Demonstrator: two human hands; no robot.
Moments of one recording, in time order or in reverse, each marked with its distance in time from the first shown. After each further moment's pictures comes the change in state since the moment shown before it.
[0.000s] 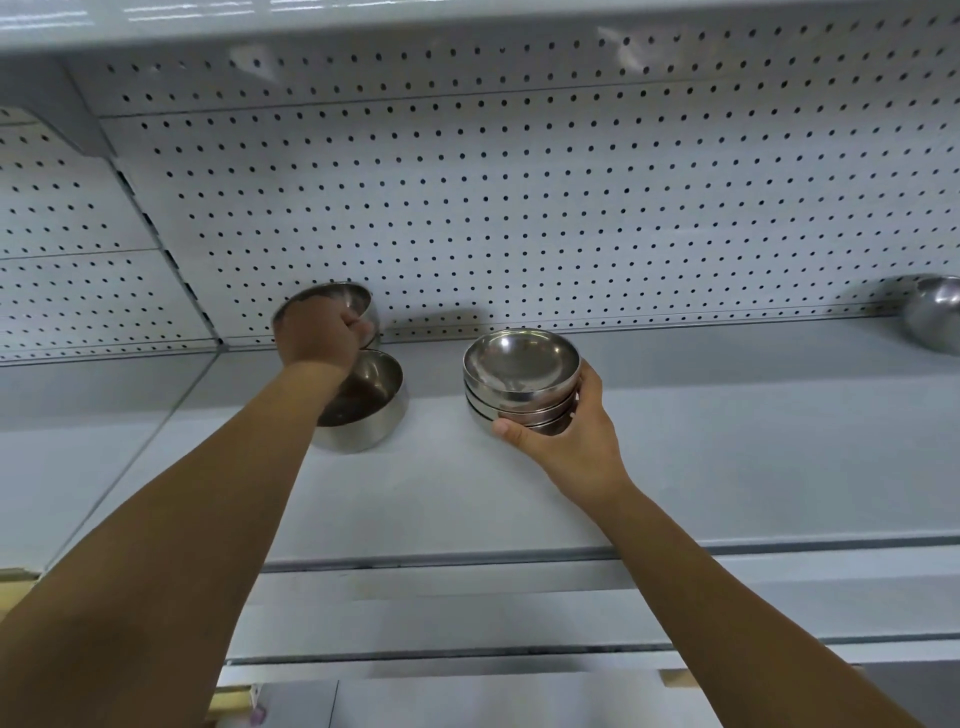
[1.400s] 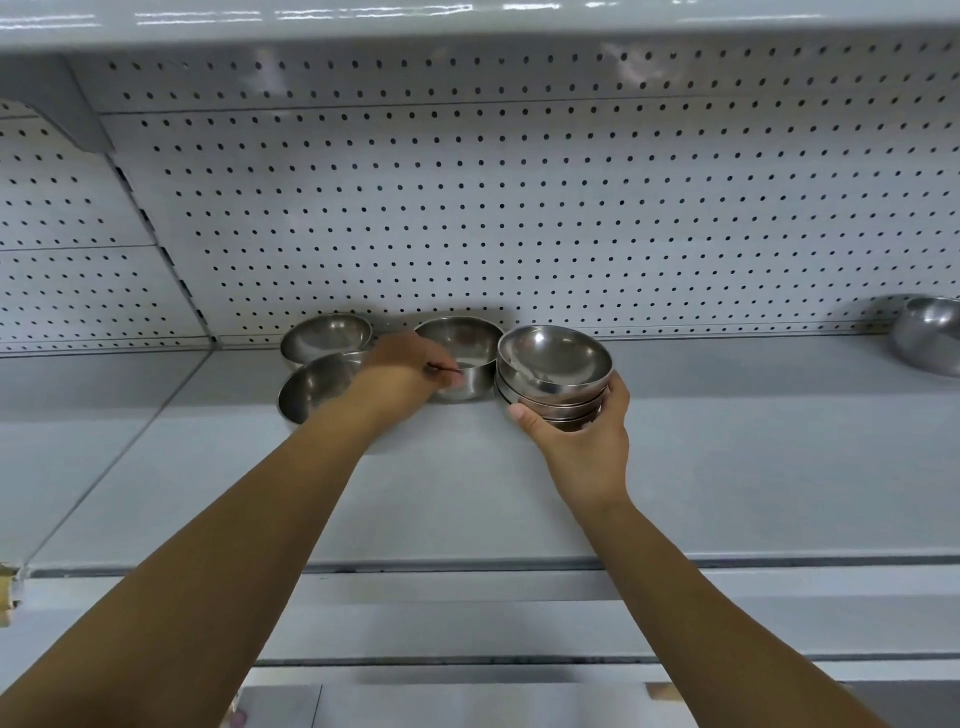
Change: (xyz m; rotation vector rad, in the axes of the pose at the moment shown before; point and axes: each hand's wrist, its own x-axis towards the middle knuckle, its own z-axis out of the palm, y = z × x) left_hand -0.046 0.050 0.026 -0.301 -0.409 0.268; right_hand 0.004 0.004 -0.003 0.095 0.278 0.045
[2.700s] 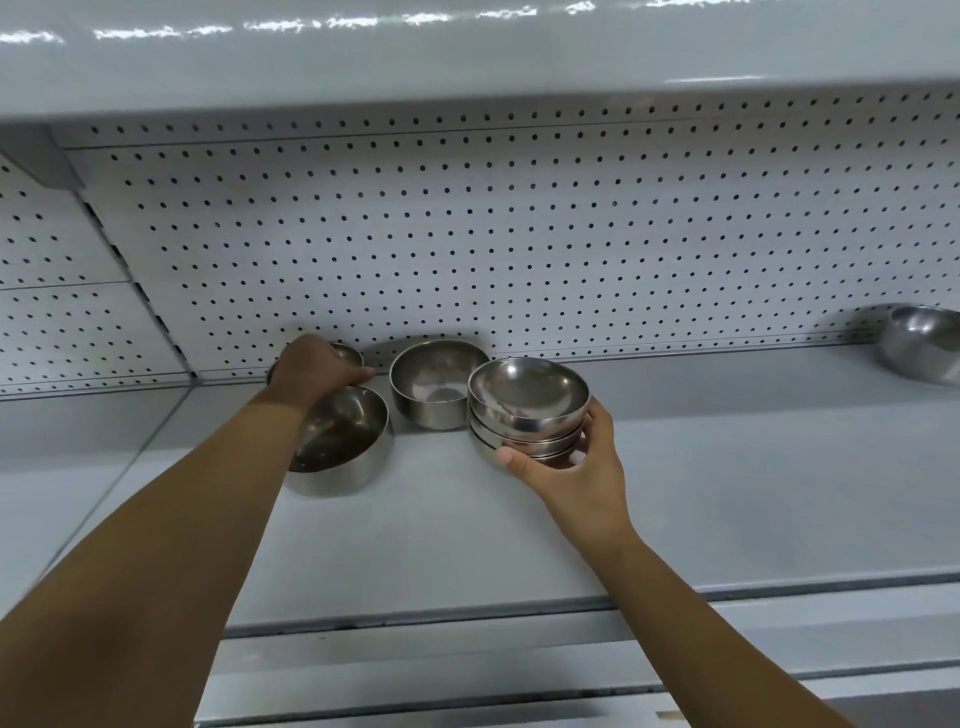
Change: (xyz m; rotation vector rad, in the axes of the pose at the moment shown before) left_hand 0.061 -0.087 -0.052 0.111 0.171 -0.351; right_hand -0.004 -0.001 0.000 0.053 -0.134 0.002
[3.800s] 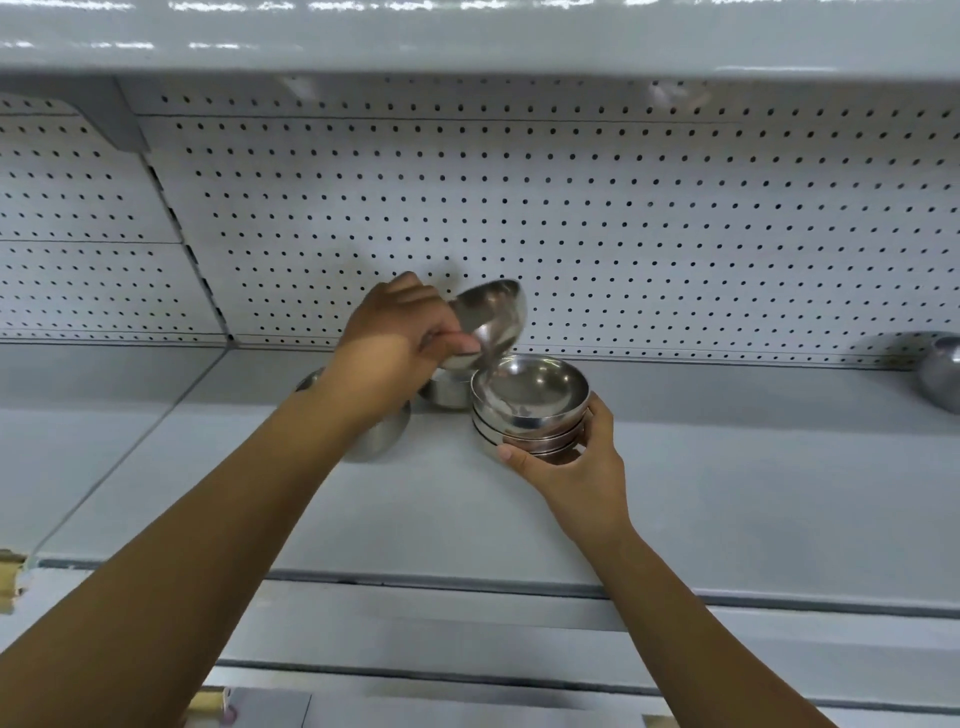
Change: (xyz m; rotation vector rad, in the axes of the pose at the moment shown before) left_hand -0.127 0.087 -0.030 0.027 0.358 0.871; right_hand -0.001 0.002 -0.001 -0.141 -0.091 -0.022
